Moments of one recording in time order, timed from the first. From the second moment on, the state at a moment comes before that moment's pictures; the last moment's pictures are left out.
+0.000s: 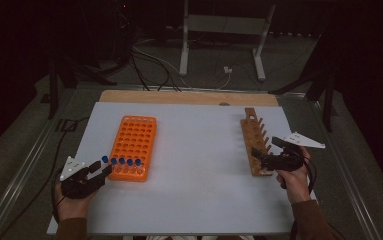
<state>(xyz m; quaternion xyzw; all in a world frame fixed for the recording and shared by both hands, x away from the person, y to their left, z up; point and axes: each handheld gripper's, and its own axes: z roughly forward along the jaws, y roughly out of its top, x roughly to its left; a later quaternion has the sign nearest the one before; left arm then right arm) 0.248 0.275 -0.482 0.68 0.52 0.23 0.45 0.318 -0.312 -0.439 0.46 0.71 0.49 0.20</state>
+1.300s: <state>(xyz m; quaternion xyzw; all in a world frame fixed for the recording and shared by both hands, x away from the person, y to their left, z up) 0.256 0.234 -0.451 0.65 0.45 0.28 0.54 0.292 -0.313 -0.466 0.43 0.71 0.51 0.23</state>
